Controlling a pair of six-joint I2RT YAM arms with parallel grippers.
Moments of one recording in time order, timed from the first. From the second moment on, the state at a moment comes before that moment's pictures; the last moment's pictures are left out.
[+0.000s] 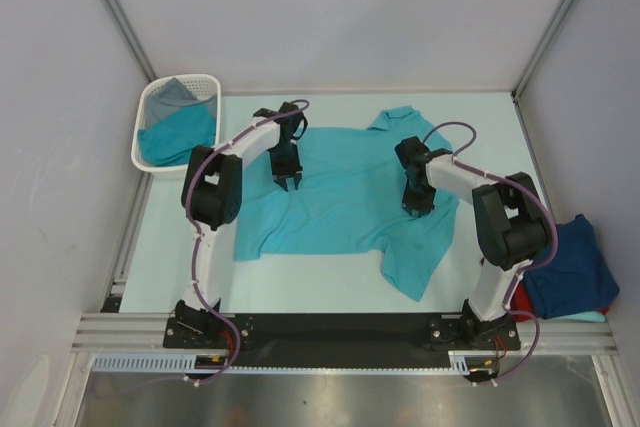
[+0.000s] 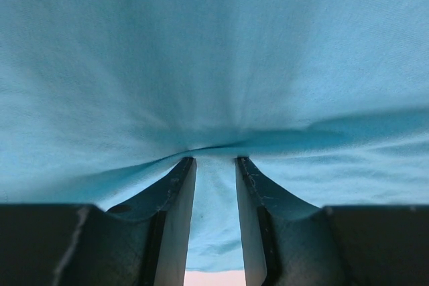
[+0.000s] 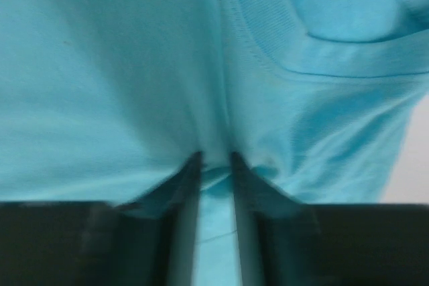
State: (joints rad) left arm -0.37 2.27 1.83 -1.01 0.00 -0.53; right arm 0.37 1.81 1.15 -0.68 0.23 0.64
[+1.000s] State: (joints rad) left arm -0.66 1.32 0.97 -0.85 -0.24 -0.59; right arm 0.78 1.45 0.99 -0.92 0.34 0.82
